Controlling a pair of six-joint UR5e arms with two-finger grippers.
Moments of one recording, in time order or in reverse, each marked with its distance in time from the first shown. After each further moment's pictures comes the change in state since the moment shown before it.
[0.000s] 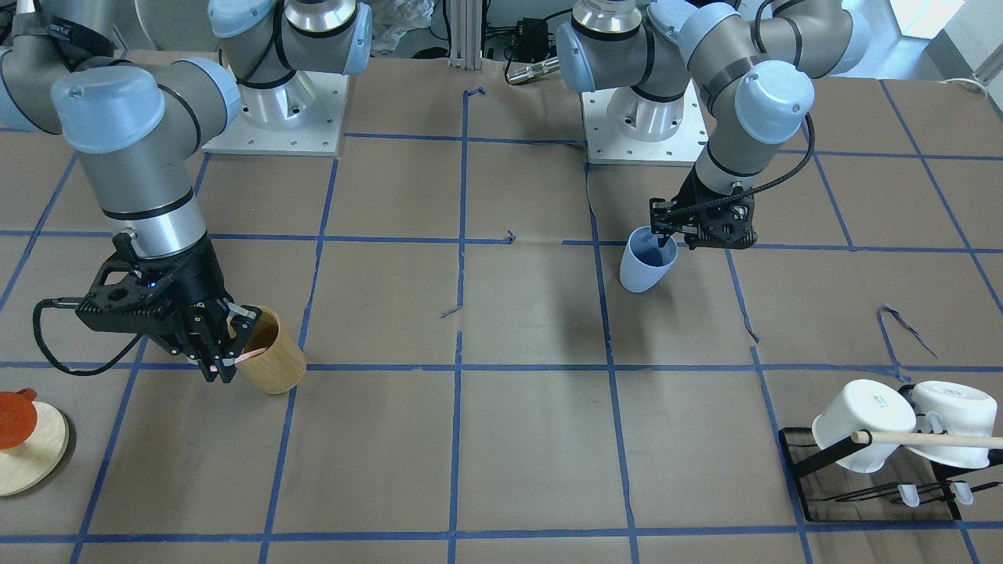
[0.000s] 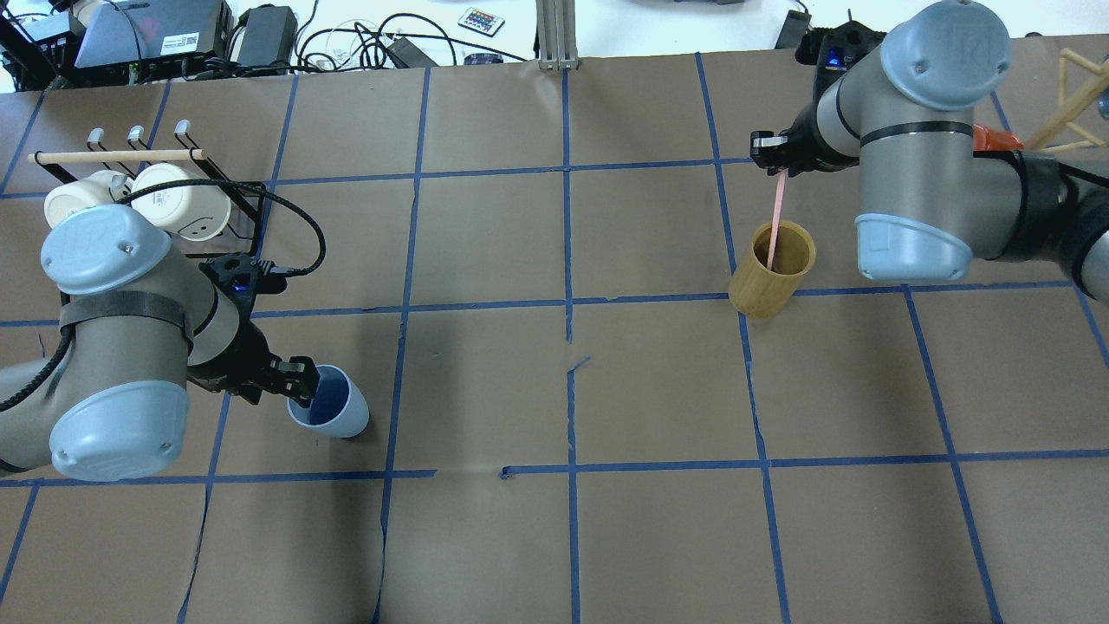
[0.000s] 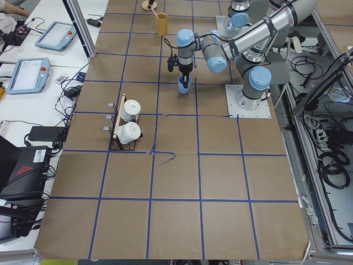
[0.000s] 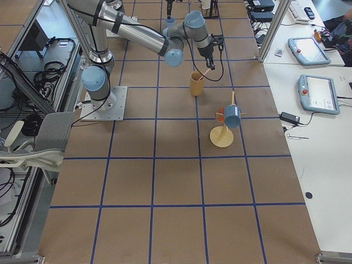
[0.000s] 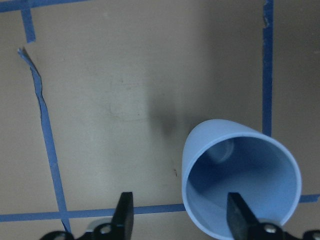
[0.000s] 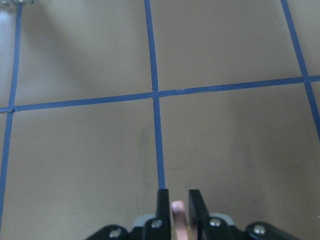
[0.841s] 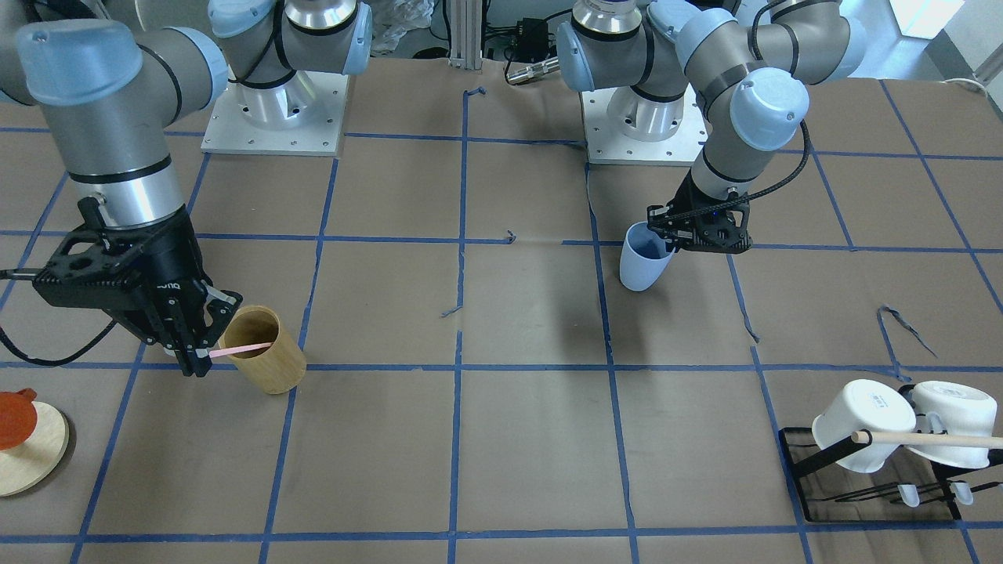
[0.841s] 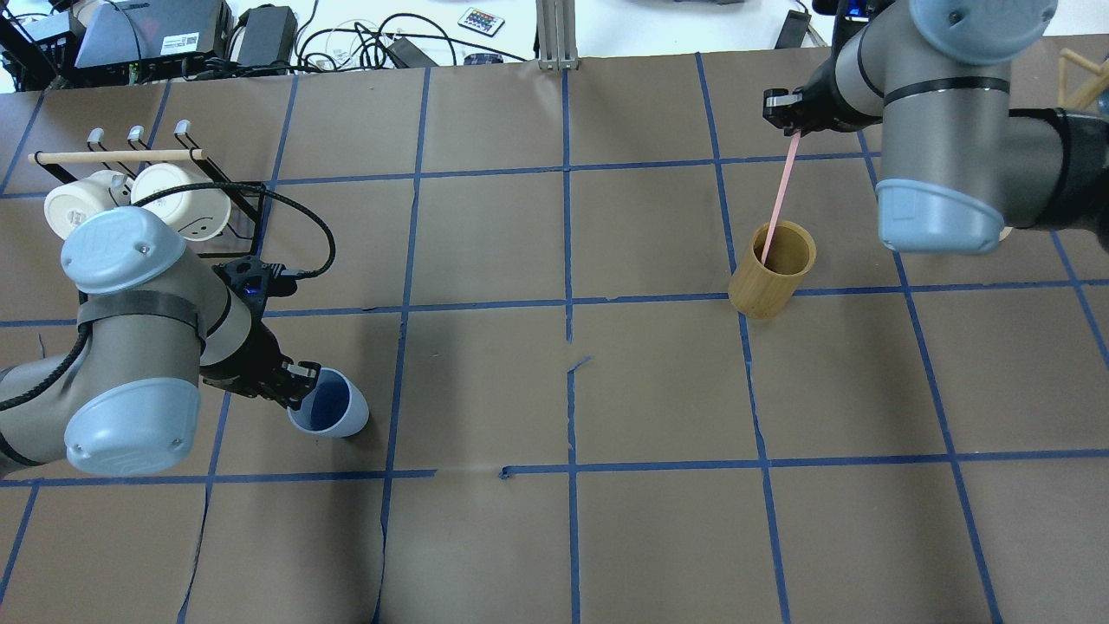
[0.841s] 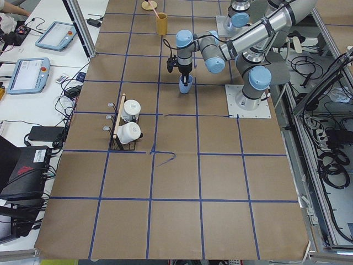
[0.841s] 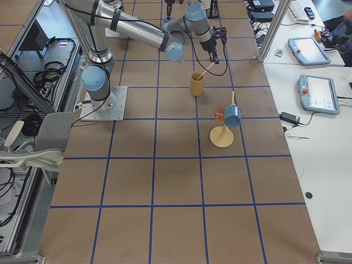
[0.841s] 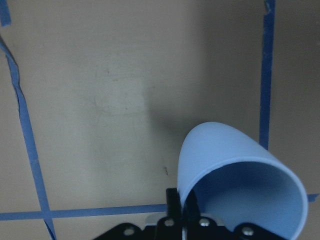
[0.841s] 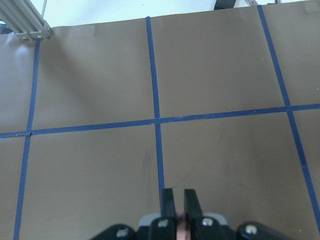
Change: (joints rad) left arm -0.020 -0.013 0.032 0.004 -0.014 -0.013; right arm 0.001 -0.056 -0.076 0.083 -0.008 0.000
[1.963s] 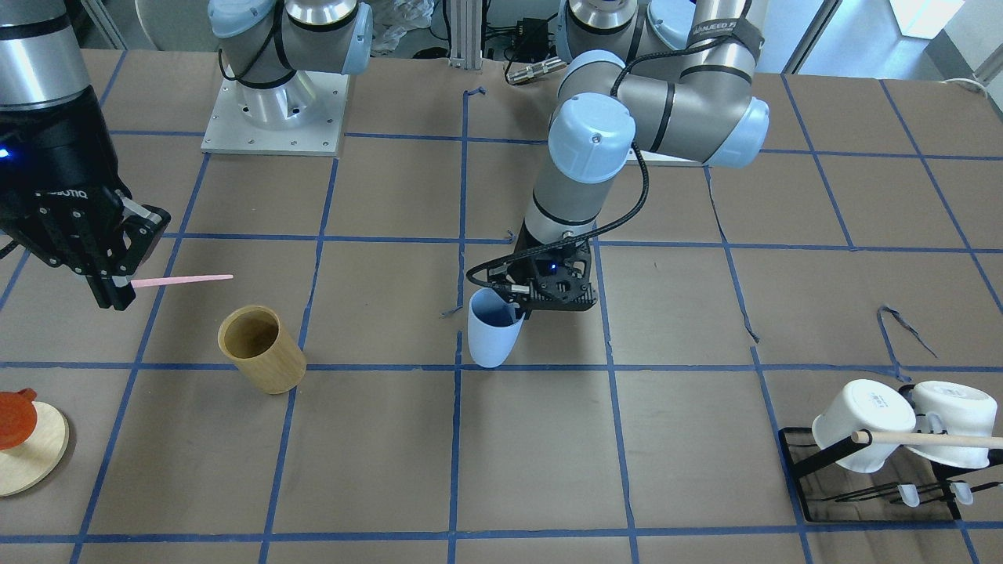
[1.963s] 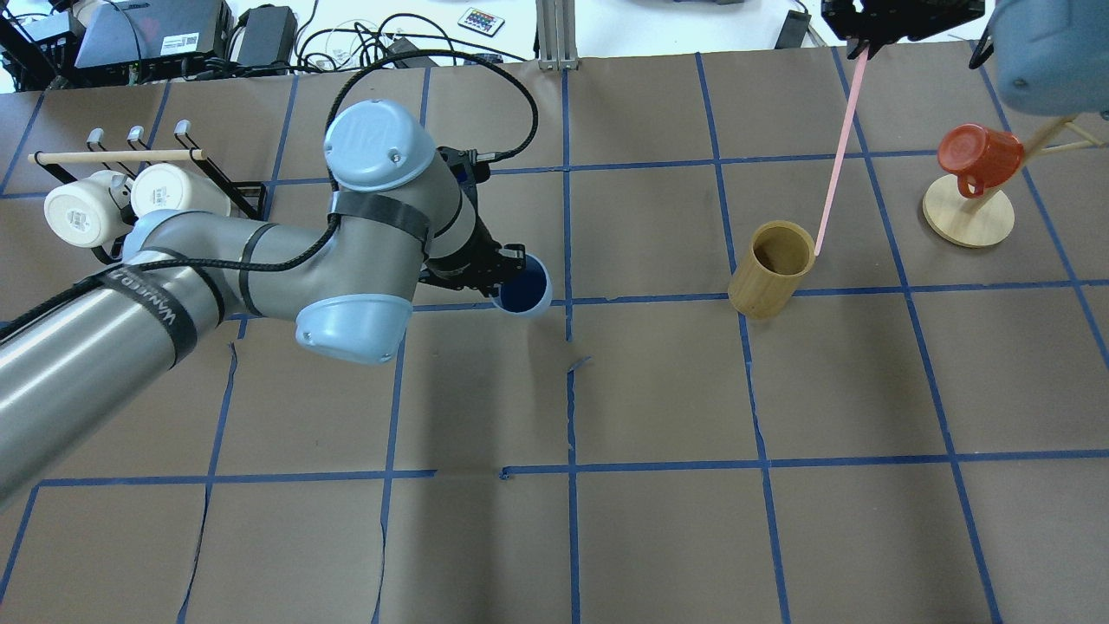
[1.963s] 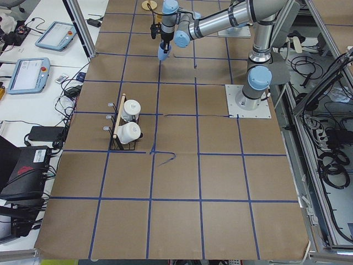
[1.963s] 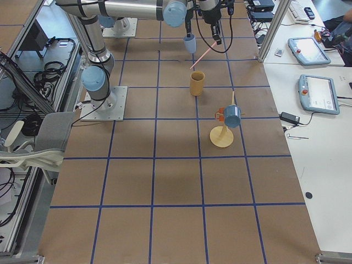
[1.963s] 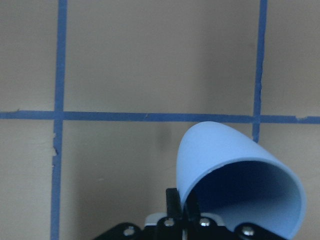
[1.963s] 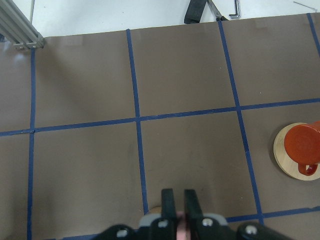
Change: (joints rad) left arm -0.465 -0.354 0.358 0.189 -0.111 -0.578; right arm 0.000 -0.050 -0.287 0.423 -0.079 0.001
